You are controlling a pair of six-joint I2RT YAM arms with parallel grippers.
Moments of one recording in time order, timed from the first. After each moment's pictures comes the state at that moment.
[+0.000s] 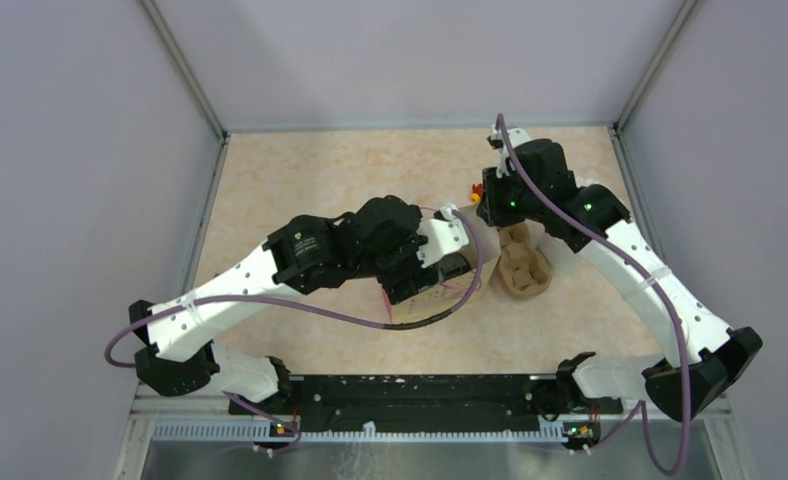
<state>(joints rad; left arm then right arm) -1.15 1.36 1.67 -1.08 -0.13 0.20 0.57 1.25 1.41 -0.82 0.04 0.23</state>
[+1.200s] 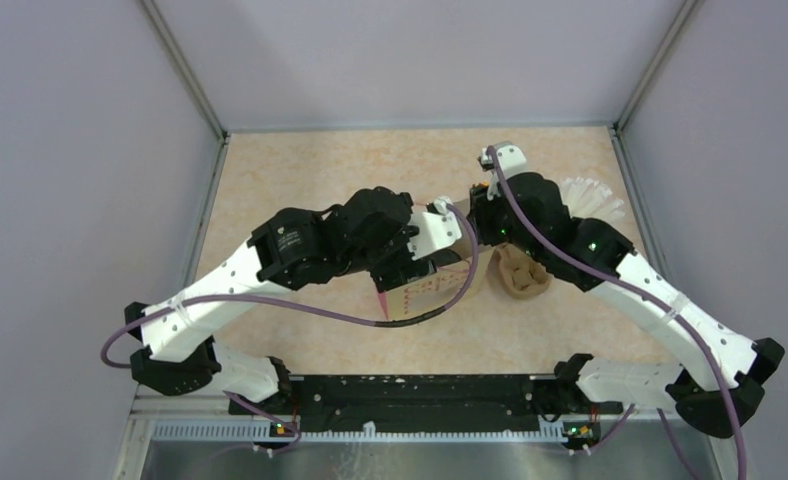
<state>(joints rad) -1.15 1.37 1.79 -1.17 -0.24 0.30 0.83 1.10 1.29 -0.70 0.32 0.26</state>
